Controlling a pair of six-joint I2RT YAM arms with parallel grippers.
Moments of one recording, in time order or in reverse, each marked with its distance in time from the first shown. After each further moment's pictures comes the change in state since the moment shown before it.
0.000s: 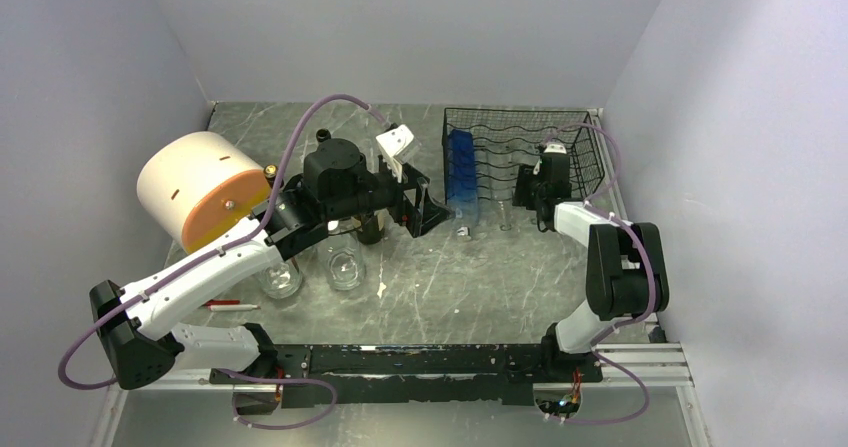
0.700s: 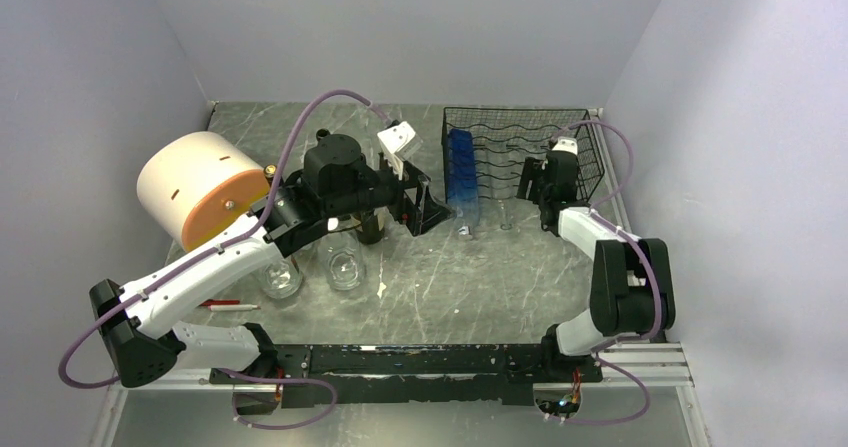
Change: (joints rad) left arm 0.000 0.012 0.043 -0.039 0.015 -0.003; right arm -0.002 -0.064 -0.029 0.059 0.099 0.014
